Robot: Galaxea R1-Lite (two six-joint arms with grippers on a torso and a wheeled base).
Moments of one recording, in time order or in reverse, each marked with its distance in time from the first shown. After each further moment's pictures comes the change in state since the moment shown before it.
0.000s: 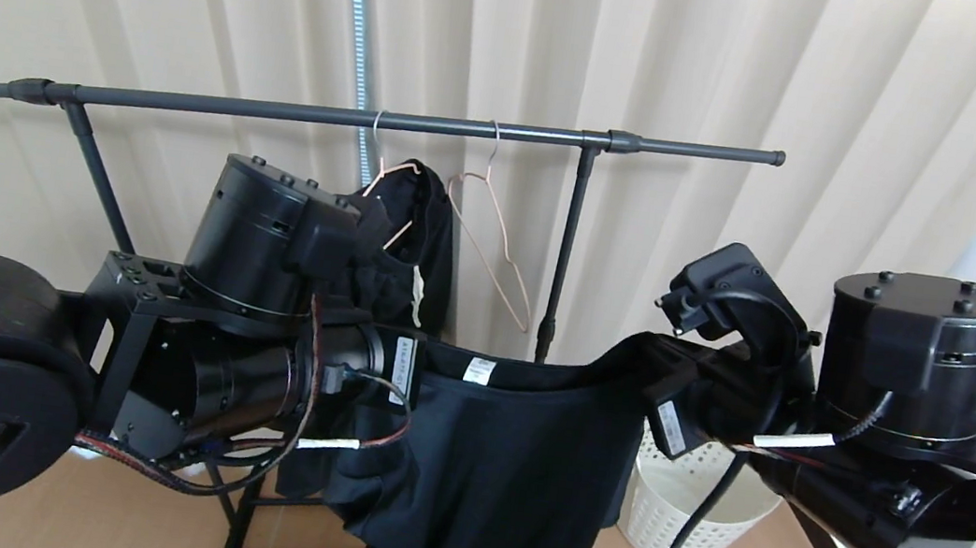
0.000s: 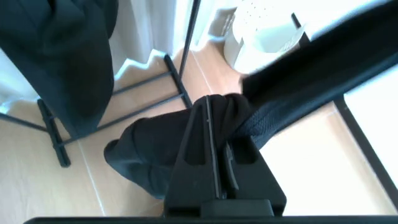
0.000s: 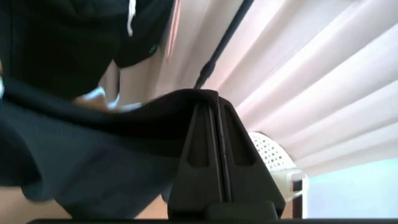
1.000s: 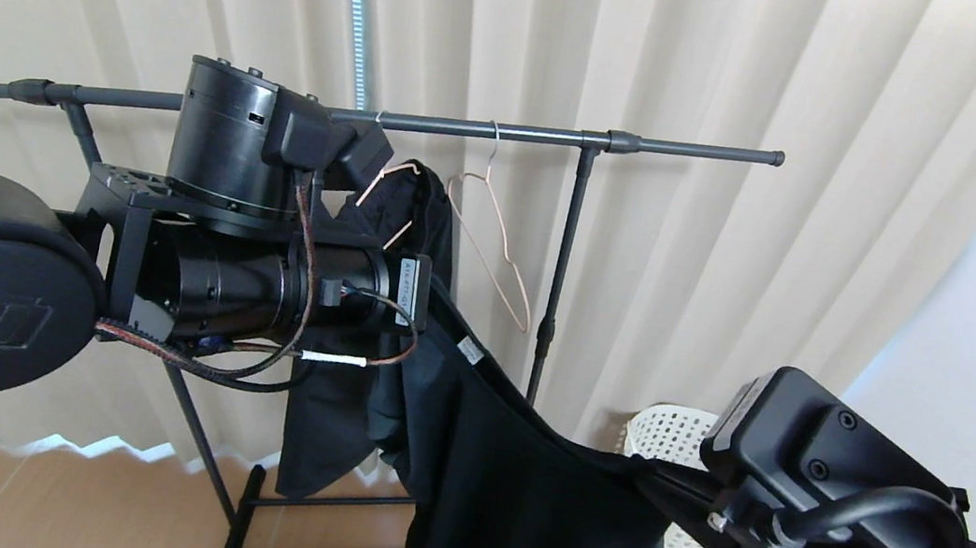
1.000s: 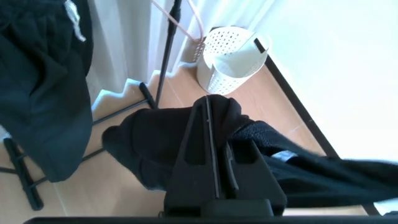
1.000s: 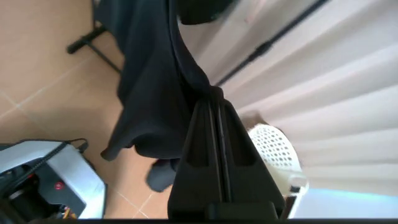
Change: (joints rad) left arm 0.099 0.031 -0.148 -0.003 -0.208 0.049; right arm 0.316 -0.224 0.004 0.409 0.025 0.030
